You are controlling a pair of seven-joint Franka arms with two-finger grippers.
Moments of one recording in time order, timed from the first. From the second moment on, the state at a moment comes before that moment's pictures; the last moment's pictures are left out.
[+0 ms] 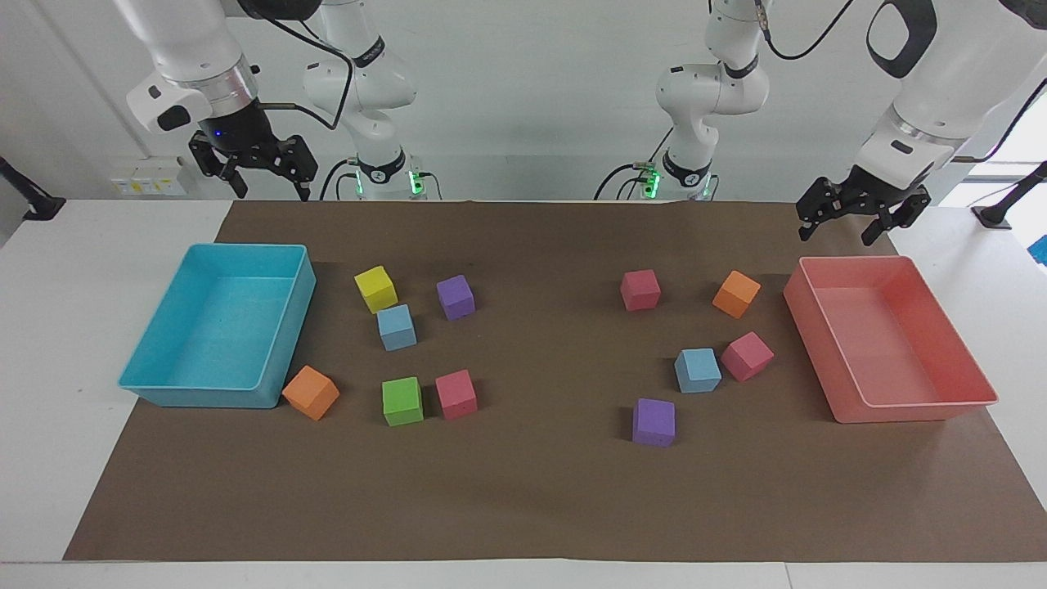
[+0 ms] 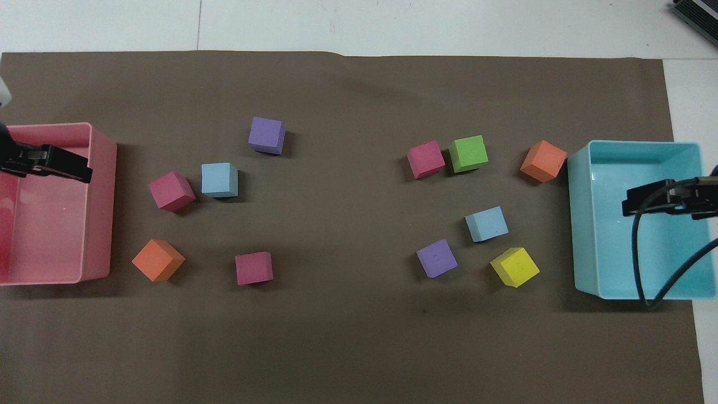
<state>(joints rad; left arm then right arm) -0.09 0.08 0.04 -1.50 -0.02 1.56 0.11 0.06 -0.07 -0.05 -1.59 -0.02 1.48 0.08</state>
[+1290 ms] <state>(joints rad) -0.09 0.05 0.05 -1.54 -0.02 1.54 0.11 0.17 -0.04 -0.03 -1.79 -0.01 1.77 0.07</state>
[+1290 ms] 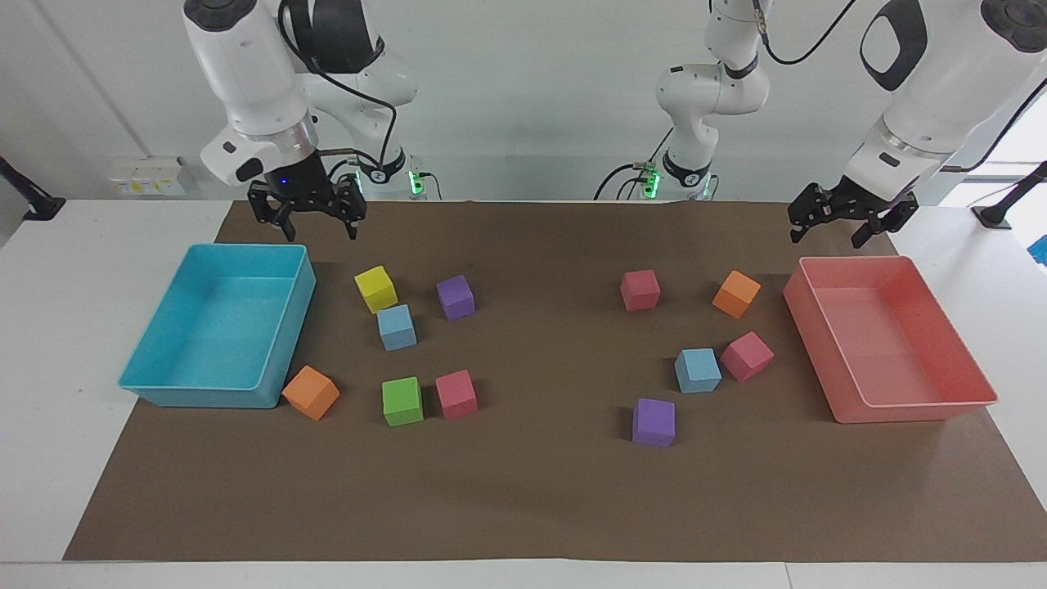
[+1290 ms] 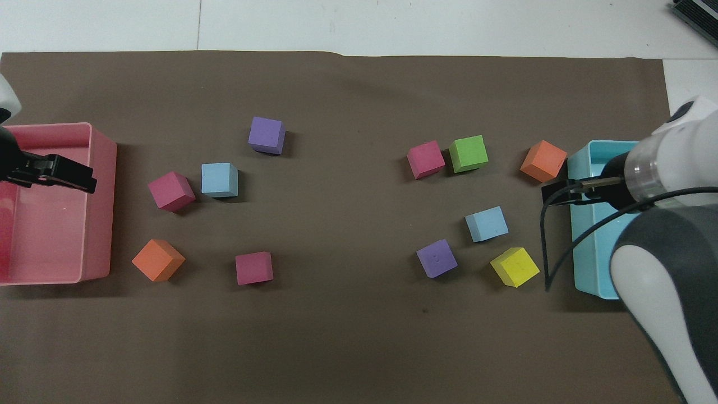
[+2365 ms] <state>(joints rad) -0.09 0.05 0.05 -1.54 -0.02 1.54 0.11 0.23 0.13 -0.03 -2.12 0.06 2.24 0.14</state>
